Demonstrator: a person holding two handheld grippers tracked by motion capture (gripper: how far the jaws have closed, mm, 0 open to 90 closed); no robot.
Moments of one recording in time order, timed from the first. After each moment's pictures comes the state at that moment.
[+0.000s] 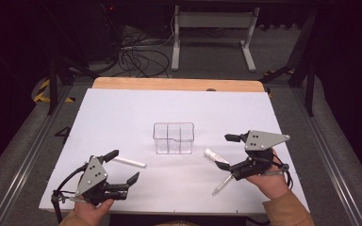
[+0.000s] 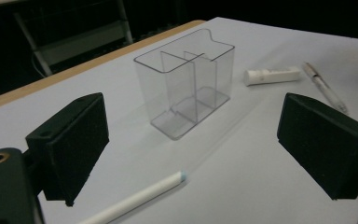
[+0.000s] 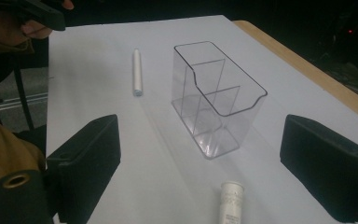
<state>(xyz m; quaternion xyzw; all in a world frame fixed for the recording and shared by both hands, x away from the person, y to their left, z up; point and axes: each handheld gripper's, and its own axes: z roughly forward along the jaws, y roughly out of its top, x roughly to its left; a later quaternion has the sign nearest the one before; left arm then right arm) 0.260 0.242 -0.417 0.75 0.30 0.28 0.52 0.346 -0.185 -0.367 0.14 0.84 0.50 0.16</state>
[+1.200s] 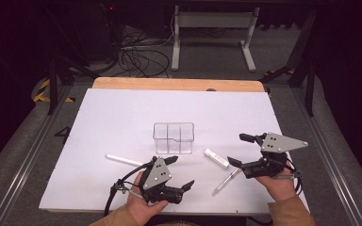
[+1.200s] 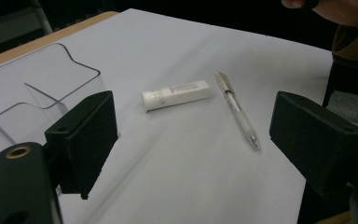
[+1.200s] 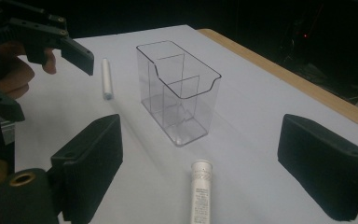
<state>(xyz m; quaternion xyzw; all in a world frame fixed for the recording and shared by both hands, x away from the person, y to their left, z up) 0.281 0.114 -0.425 0.80 0.23 0.19 0.52 0.345 -0.219 -0.380 0.19 0.81 0.53 0.19</state>
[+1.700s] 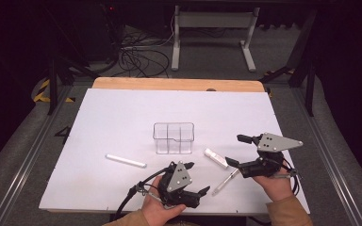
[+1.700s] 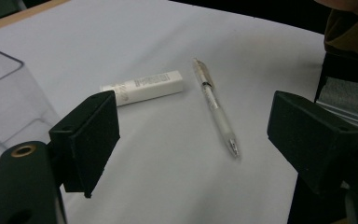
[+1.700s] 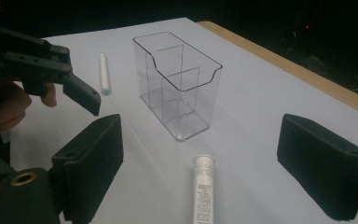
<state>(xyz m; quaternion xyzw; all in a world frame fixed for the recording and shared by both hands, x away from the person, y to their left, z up) 0.283 0.065 -0.443 0.82 0.23 0.16 0.50 0.349 -0.215 -0.387 0.20 0.81 0.52 0.19</state>
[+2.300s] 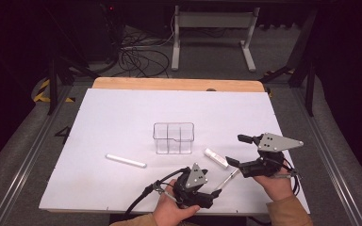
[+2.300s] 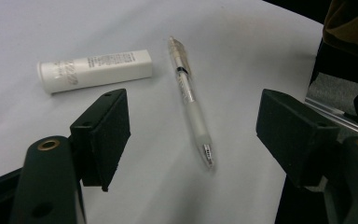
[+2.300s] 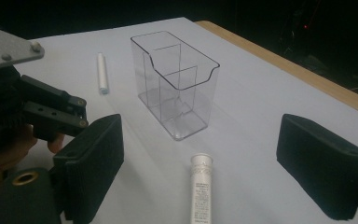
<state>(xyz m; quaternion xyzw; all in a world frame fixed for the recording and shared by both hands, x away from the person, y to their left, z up) 0.291 0.029 -0.463 0.84 0.25 0.11 0.47 0.350 -0.217 -0.388 0.20 0.81 0.52 0.19</state>
